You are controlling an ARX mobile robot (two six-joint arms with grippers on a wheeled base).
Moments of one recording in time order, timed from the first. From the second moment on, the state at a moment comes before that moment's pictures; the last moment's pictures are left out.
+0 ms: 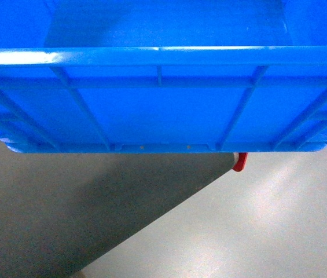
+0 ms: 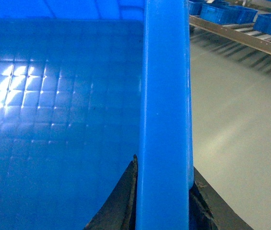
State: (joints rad) left arm -0.16 1.30 0.77 0.39 -0.22 -0.03; right arm 0.24 1.34 0.85 0.29 0.16 0.04
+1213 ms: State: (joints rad) left arm -0.16 1.30 0.77 0.39 -0.22 -0.03; right arm 0.24 1.34 0.85 0.29 0.16 0.04
